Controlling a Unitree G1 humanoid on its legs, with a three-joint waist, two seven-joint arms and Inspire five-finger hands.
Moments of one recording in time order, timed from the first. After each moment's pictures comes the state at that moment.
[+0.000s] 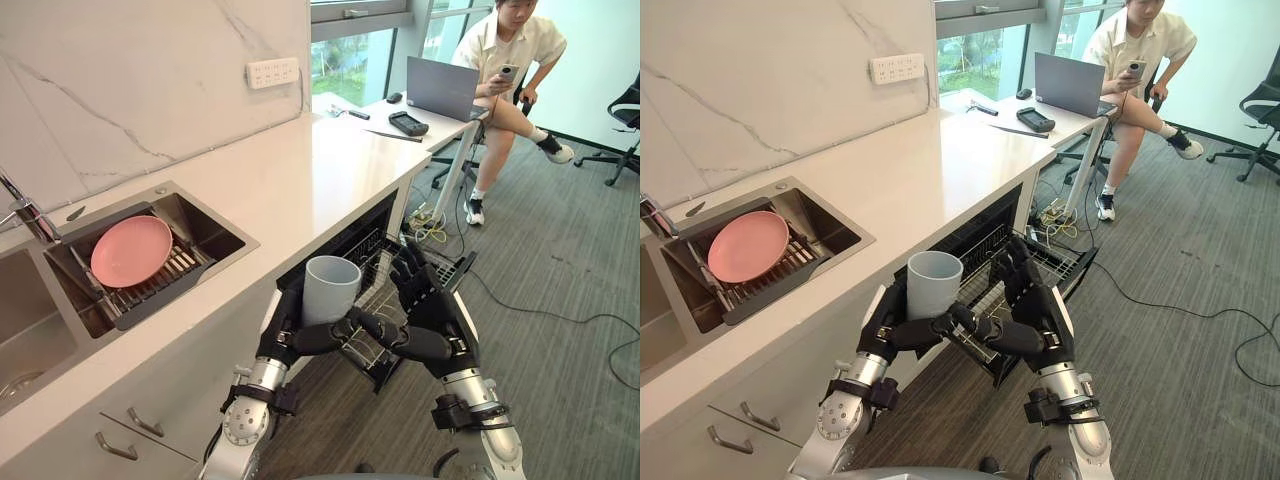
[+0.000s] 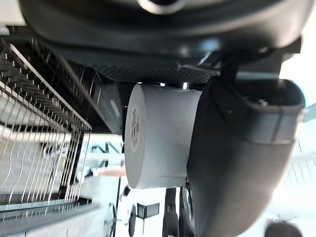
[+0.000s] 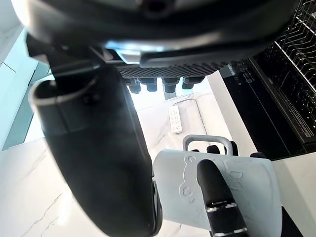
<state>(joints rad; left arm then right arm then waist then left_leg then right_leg) 0.19 0.16 -0.38 0.08 -0.12 -0.39 0.02 0.37 -0.08 0.08 -0.15 0.41 -0.32 0.32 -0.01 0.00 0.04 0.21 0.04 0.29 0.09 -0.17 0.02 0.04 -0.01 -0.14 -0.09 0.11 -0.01</state>
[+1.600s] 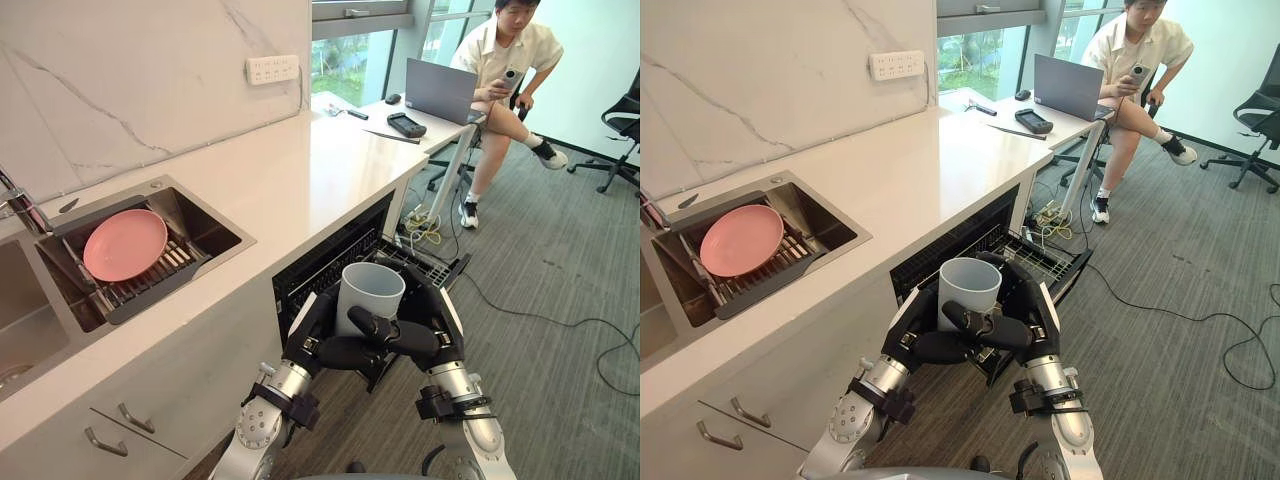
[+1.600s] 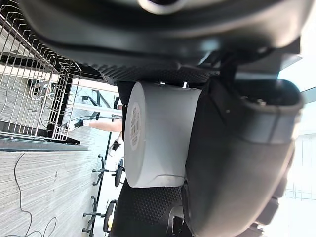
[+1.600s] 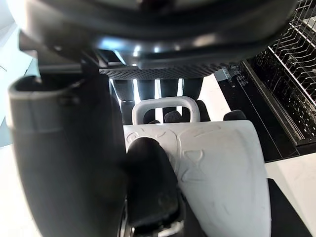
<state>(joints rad) 0.19 0.16 -0.48 0.00 -0.22 -0.35 -0.12 0.34 -0.09 0.16 -0.13 0.41 -0.32 0.22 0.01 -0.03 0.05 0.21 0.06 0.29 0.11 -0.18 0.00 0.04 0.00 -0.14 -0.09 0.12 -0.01</state>
